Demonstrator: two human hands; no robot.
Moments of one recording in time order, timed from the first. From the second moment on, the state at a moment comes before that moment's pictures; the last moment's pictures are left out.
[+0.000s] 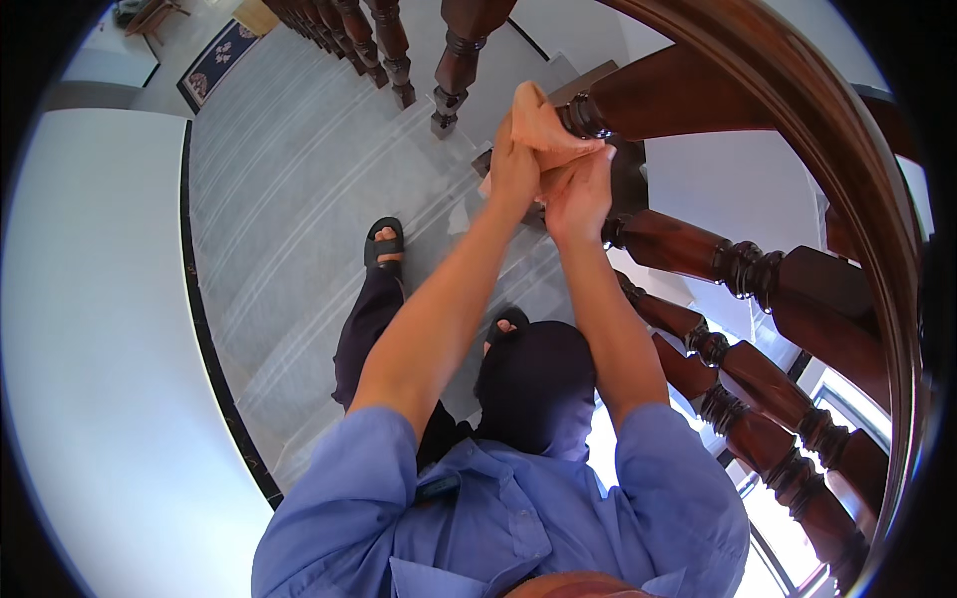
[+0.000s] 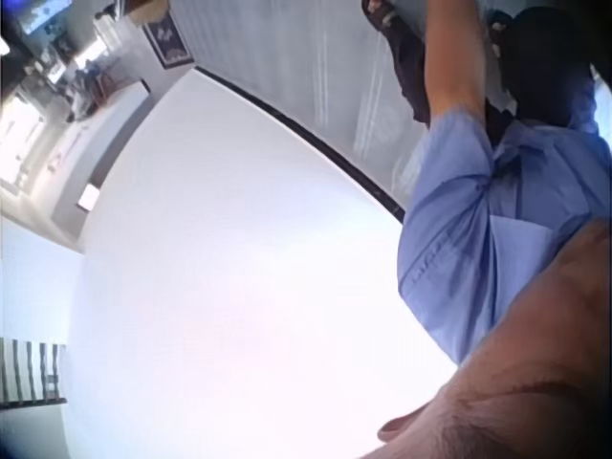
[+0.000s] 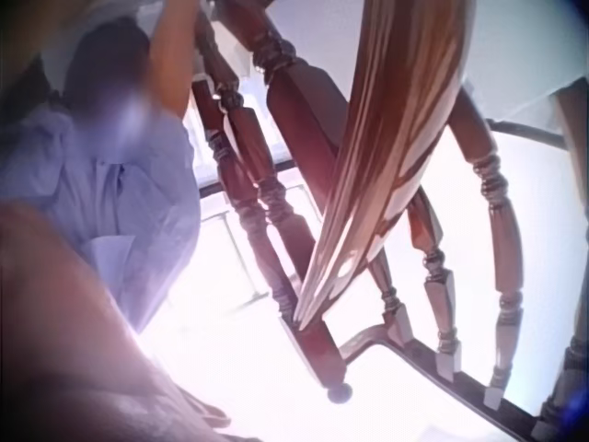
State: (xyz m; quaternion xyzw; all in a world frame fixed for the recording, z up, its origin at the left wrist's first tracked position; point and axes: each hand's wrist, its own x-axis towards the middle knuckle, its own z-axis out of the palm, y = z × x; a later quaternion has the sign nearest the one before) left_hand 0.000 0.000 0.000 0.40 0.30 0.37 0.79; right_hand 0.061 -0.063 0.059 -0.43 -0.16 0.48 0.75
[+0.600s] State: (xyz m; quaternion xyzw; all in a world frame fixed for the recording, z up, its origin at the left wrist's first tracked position) left_hand 0.009 -0.007 -0.086 0.28 0.36 0.49 0.74; right_hand 0.067 -0.026 -0.025 -0.41 0.08 0.52 0.74
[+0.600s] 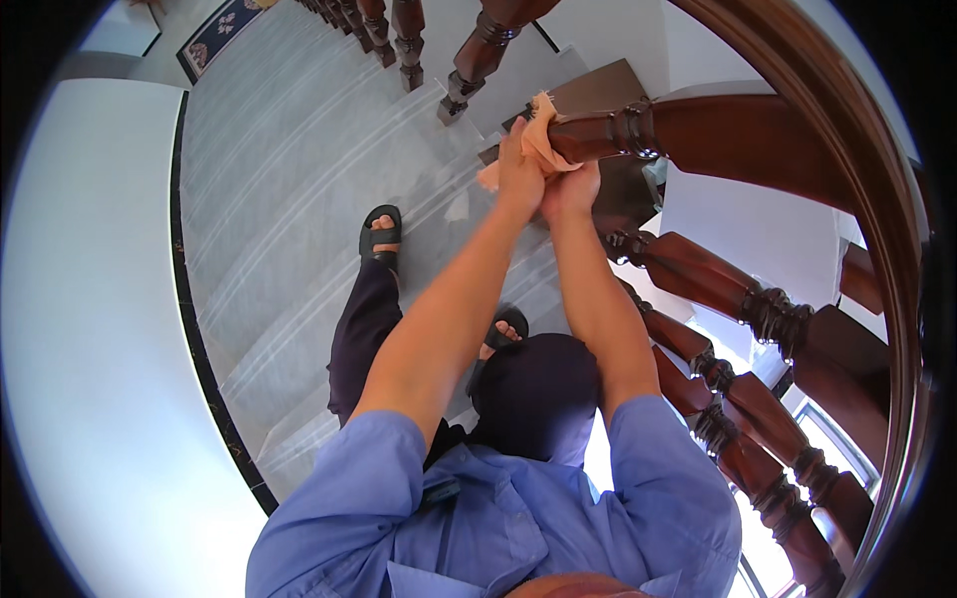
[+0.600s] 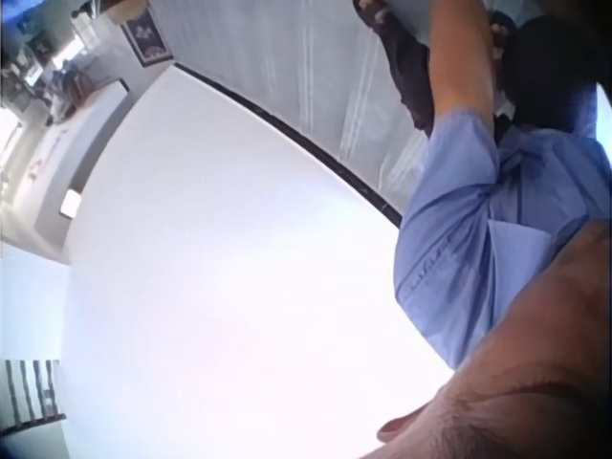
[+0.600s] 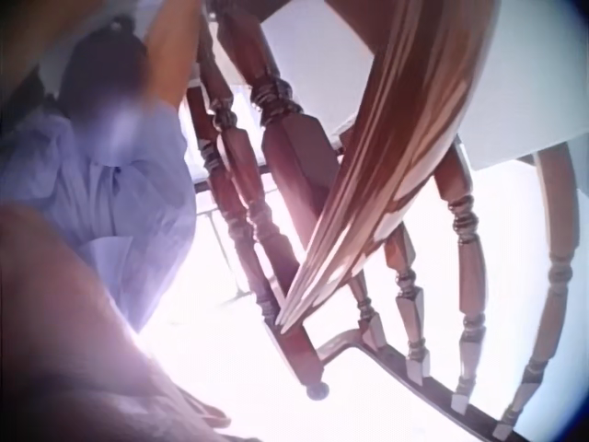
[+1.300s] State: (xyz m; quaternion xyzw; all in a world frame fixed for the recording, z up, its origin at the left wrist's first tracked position) left_hand 0.019 -0.007 -0.113 0.25 0.53 0.40 0.71; right_hand 0.065 -0.042 -0.098 -0.53 0.16 0.44 0.71
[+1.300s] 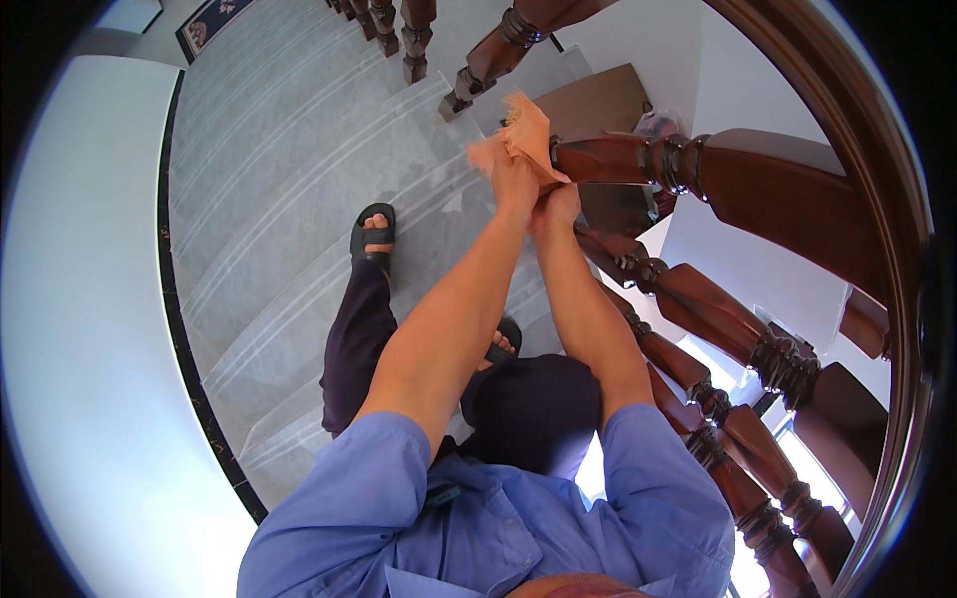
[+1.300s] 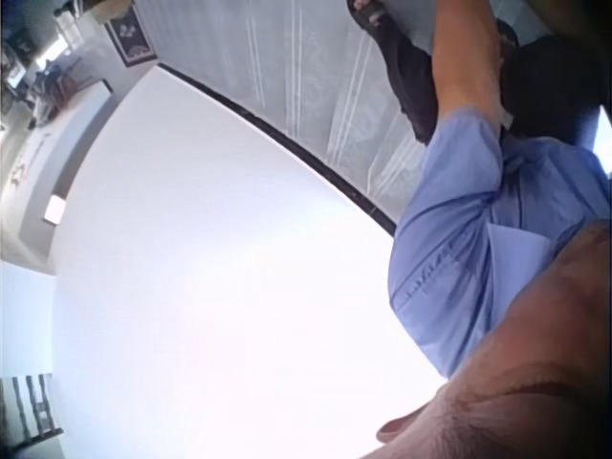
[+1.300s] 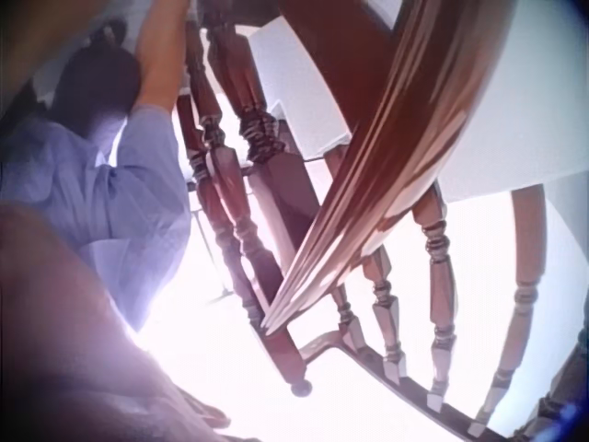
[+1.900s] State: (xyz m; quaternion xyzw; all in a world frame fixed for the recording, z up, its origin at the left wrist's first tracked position) left_hand -0.035 0.016 -0.181 0.11 0.51 0.34 0.79; right_hand 0.011 -0.016 -0.135 -0.53 0.20 0.48 0.67
